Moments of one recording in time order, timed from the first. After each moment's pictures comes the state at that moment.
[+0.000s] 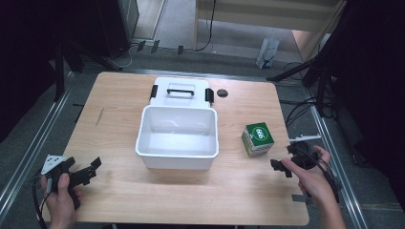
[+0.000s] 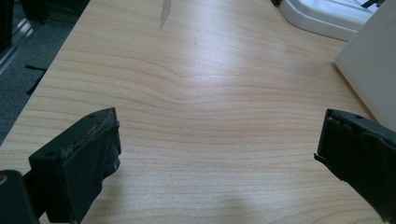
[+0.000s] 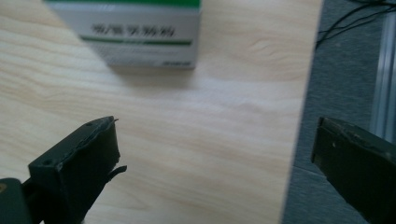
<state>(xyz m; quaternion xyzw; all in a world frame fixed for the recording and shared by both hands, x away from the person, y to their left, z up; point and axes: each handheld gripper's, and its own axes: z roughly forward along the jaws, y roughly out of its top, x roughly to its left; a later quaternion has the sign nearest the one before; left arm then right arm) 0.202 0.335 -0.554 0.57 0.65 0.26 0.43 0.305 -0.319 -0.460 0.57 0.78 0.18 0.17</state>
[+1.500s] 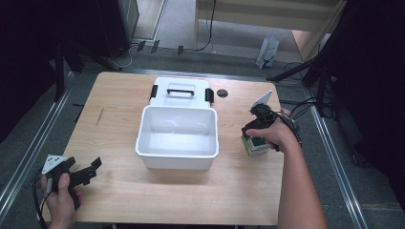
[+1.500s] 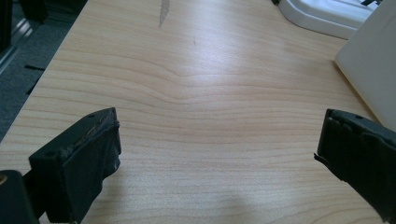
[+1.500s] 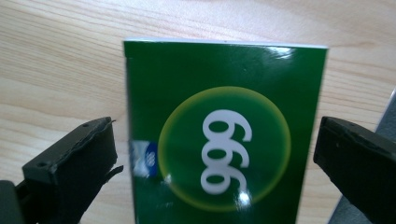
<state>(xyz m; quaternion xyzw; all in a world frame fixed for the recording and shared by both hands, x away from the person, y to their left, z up) 0.202 0.334 -0.554 0.57 0.65 0.26 0.43 0.433 -0.225 -0.459 0.59 0.80 0.01 0.06</state>
